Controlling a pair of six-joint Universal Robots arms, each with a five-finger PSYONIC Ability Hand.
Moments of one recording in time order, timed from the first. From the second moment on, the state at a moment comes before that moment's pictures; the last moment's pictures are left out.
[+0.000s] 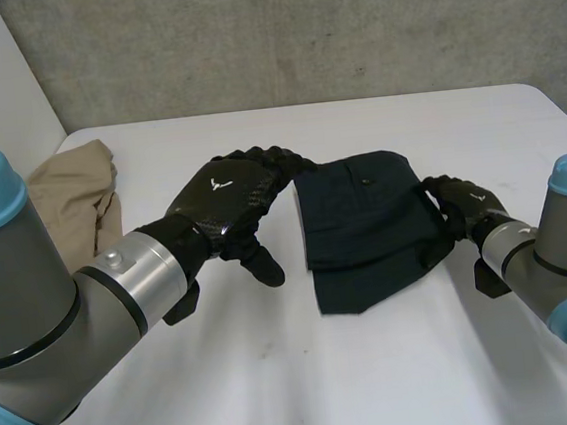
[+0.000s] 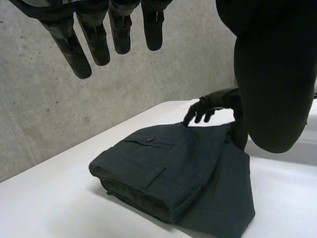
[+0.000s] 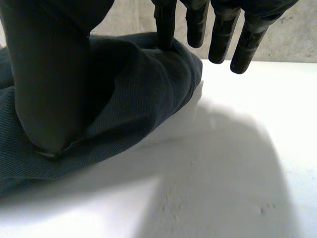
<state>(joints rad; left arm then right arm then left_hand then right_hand) 4.16 -1.77 -1.56 3.16 -1.22 3.19 1.80 -0.96 1.56 -0.27 1.39 3.33 0.23 0.22 0.22 0.21 0.05 0.17 0.22 0.22 0.24 0.07</state>
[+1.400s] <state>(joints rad) 4.15 -1.85 -1.57 3.20 -1.23 3.16 1.43 -0.22 0.13 0.17 1.40 3.24 0.23 0.22 0.22 0.22 0.05 0.91 1.15 1.08 1.20 0.88</state>
